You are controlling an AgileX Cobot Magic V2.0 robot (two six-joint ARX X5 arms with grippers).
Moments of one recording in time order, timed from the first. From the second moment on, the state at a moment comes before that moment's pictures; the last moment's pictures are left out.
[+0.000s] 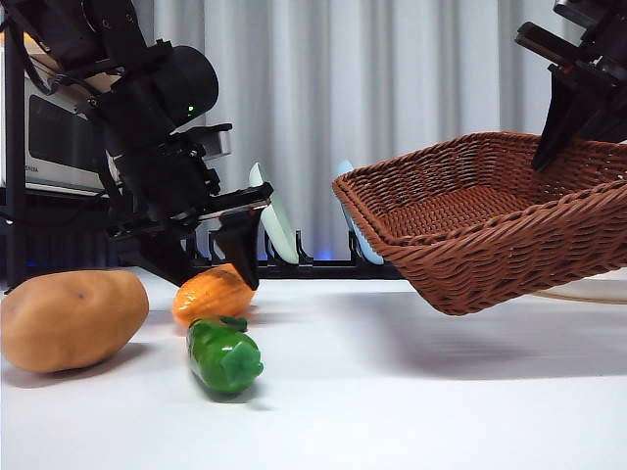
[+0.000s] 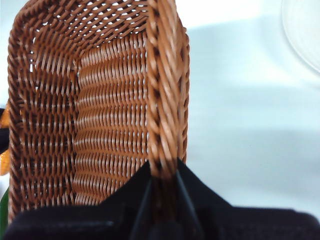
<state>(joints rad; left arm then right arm) -0.44 1.82 1.20 -0.34 0.10 -0.14 0.11 1.35 1.06 -0.55 -0.33 0.13</state>
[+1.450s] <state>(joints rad) -0.90 1.48 1.21 -0.38 -0.02 -0.24 0.29 1.35 1.06 -0.39 -0.51 0.30</state>
